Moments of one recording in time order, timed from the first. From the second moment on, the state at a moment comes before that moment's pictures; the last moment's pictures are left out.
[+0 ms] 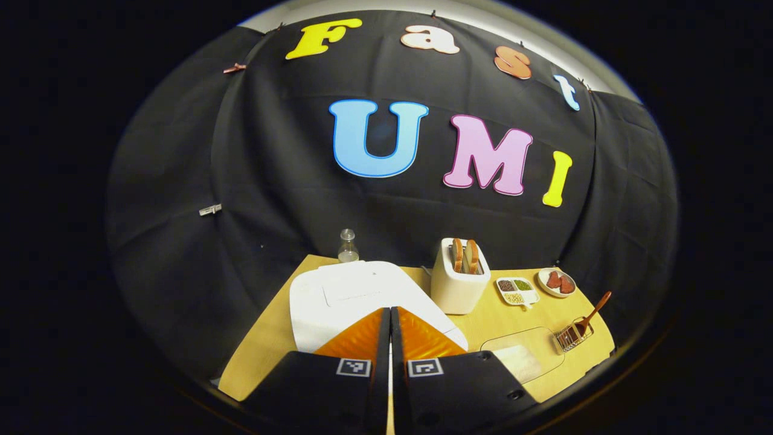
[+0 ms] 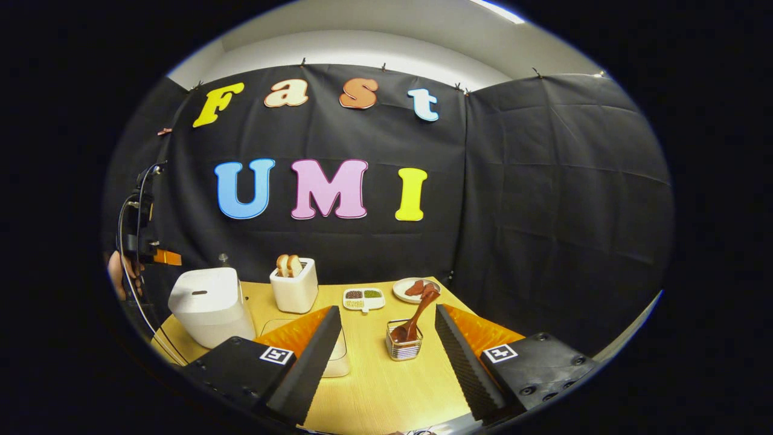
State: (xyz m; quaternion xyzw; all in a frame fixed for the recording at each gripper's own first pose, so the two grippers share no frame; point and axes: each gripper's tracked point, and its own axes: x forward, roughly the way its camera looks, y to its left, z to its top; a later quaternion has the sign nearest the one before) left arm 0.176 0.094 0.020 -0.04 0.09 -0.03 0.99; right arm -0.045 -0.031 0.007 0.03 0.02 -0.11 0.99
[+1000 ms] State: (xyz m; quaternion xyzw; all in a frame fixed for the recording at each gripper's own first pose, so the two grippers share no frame) left arm 0.237 0.090 -0.072 -0.07 0.21 -0.04 0.97; right arm -0.051 -0.052 -0.015 0.06 0.05 -0.14 0.99
